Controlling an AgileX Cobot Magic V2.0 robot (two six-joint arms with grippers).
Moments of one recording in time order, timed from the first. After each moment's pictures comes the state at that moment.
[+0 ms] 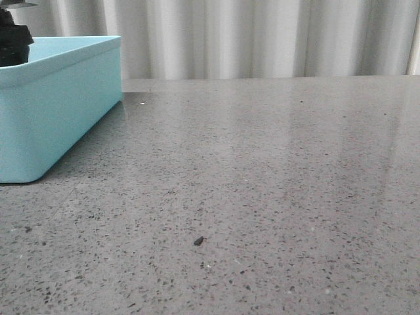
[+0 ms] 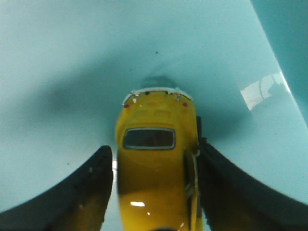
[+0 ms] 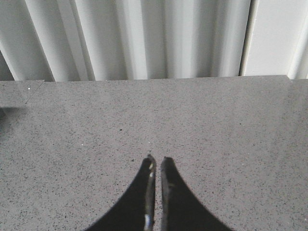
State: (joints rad) left arm -0.07 1.88 -1.67 -0.18 1.23 0.42; right arm -0.11 0.57 -0.81 0.19 0.57 -0.14
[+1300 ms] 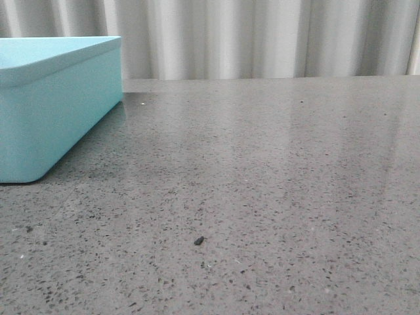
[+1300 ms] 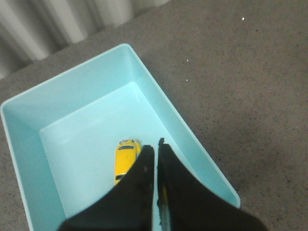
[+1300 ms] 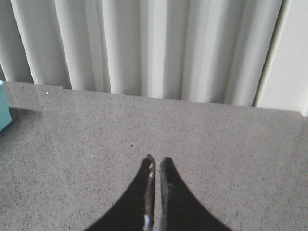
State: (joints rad) left arm -0.07 1.13 -1.59 -0.31 1.23 0.42; right arm 0.02 0.57 -0.81 0.10 0.48 -0.15
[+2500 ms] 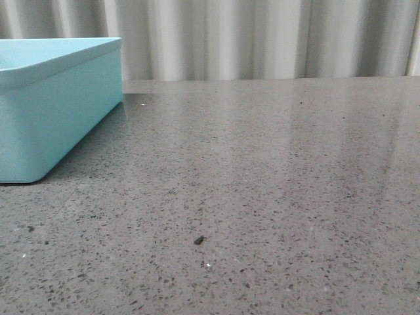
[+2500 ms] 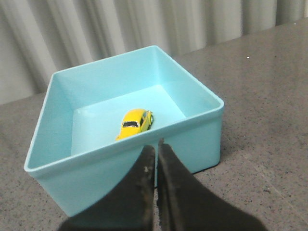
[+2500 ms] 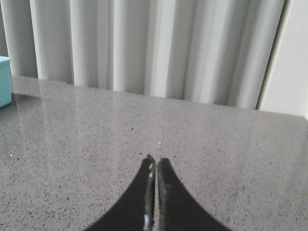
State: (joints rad) left arm -0.07 0.00 -0.54 -0.25 0.83 0.34; right arm 0.08 0.18 -0.23 0.02 0.12 -0.13
